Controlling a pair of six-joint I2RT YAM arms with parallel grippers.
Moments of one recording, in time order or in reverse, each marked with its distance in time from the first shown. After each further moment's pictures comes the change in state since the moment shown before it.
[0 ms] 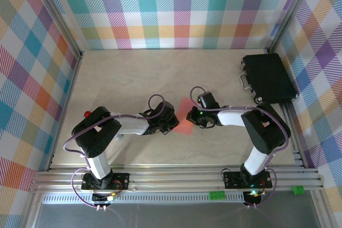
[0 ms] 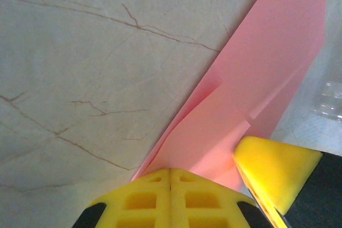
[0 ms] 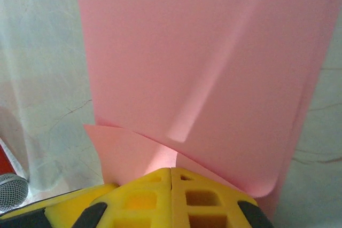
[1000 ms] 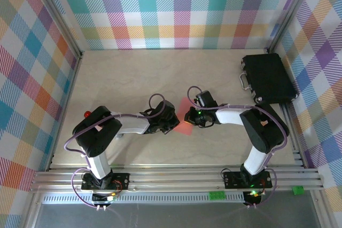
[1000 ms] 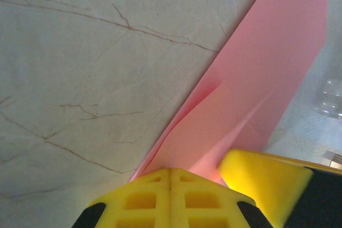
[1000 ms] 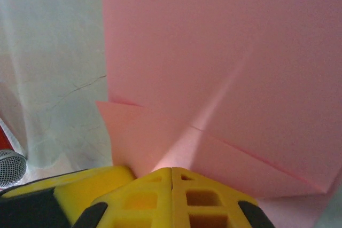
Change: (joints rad) left arm 0.003 0.010 0.019 -0.012 0.017 0.010; right arm 0.029 0.030 0.063 -0.074 -0.063 -0.050
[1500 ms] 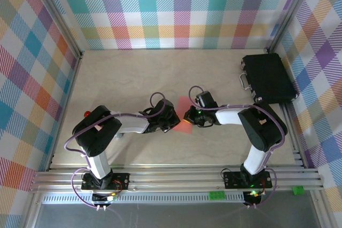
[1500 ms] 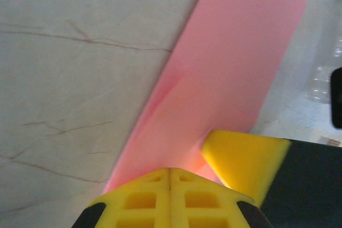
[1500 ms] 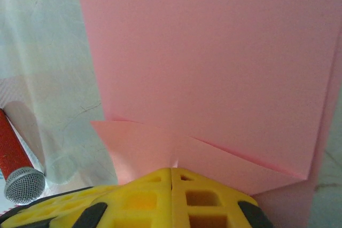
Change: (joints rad) left arm 0.014 -0.001 -0.001 0.055 0.036 0.069; right arm -0.001 0.019 -0.029 0.102 0.011 0.101
